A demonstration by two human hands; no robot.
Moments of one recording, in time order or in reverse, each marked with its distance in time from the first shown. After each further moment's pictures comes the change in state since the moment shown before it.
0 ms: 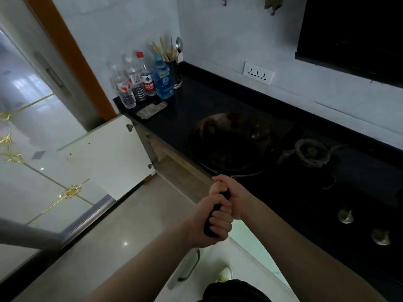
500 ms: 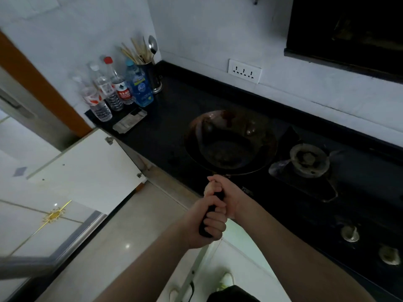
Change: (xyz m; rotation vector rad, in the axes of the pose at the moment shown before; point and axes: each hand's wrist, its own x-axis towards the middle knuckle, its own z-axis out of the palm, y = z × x) left_hand 0.072 0.083 0.003 0.033 0.056 -0.046; right_hand 0.040 -0.090 -0.003 0.042 0.048 -0.067
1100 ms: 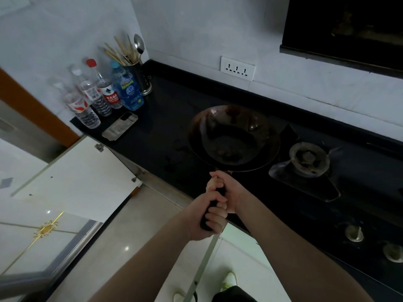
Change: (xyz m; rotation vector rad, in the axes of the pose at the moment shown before) left_hand 0.020 0.044 -0.006 0.097 0.020 -0.094; right_hand 0.021 -0.029 0.004 0.042 0.041 -0.075
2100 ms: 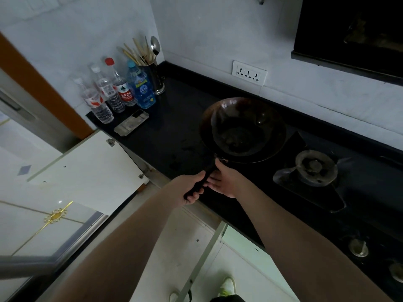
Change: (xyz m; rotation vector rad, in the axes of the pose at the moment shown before) left_hand -0.005 0.053 -0.027 0.469 0.582 0.254; right_hand 0.034 -0.029 0.005 -0.430 0.176 -0.150
